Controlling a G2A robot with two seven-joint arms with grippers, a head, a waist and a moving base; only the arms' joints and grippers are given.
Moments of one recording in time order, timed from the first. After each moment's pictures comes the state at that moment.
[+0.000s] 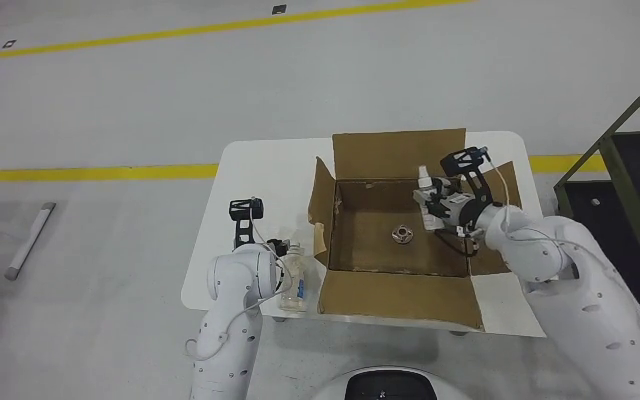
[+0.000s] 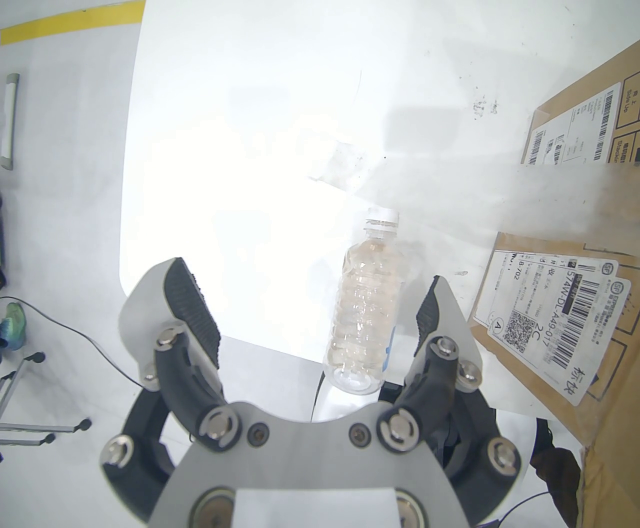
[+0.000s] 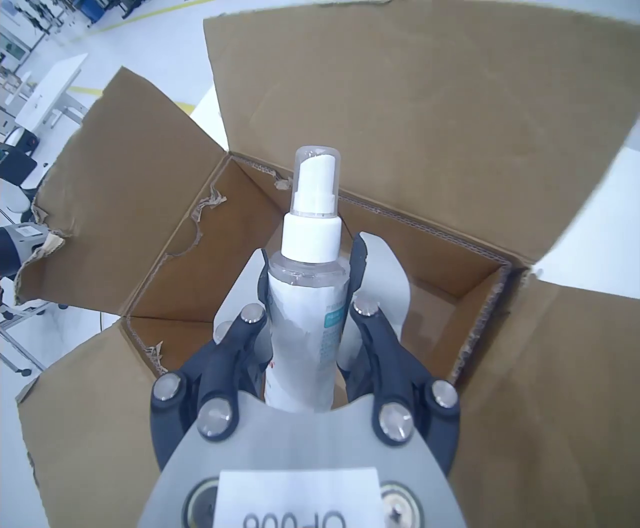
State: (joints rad) left arm 1.06 -1.42 -1.32 -1.74 1.59 0.24 -1.33; right arm -1.12 -1.19 1.38 -1.78 -0.78 -0.05 0.79
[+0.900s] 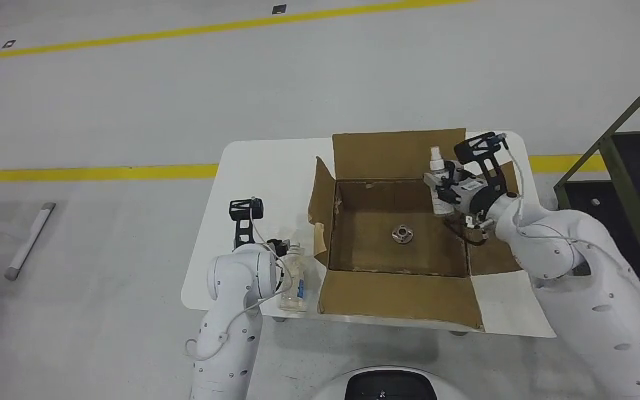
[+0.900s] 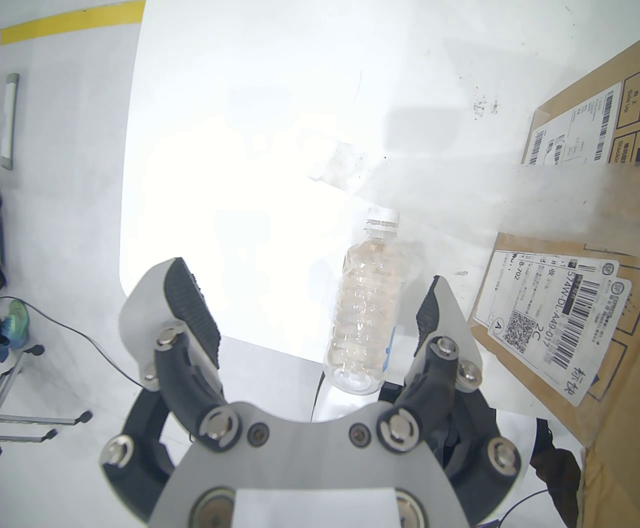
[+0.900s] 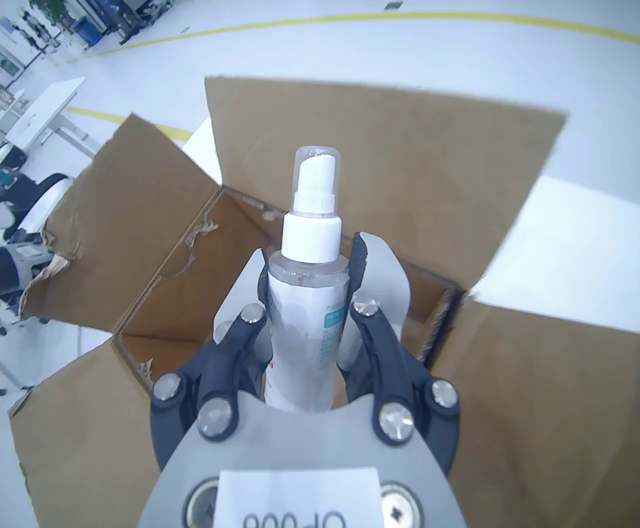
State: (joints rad) left arm 1.06 -1.42 -1.32 -1.74 1.59 0.24 -1.33; right arm -1.09 -1.18 1.43 -1.82 -0.88 -0.04 0.72
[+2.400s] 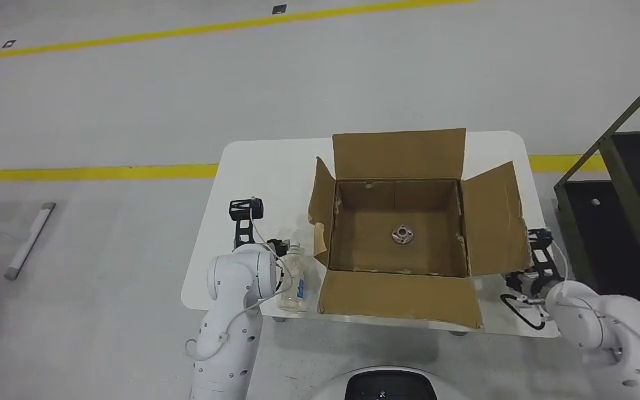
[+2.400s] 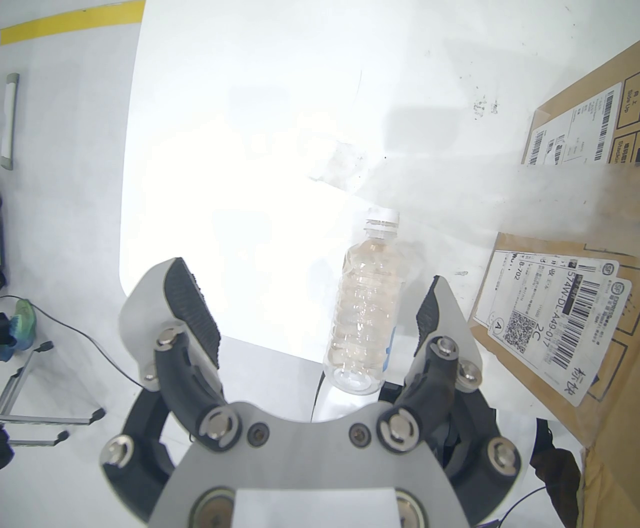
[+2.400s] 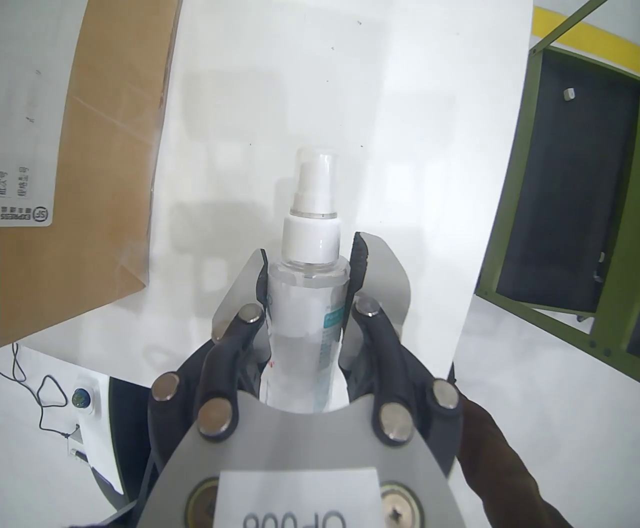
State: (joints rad) left arm 1.06 -1.42 -1.32 -1.74 1.59 0.24 -1.33; right arm -1.54 -1.16 1.63 -1.78 -1.10 0.04 0.91
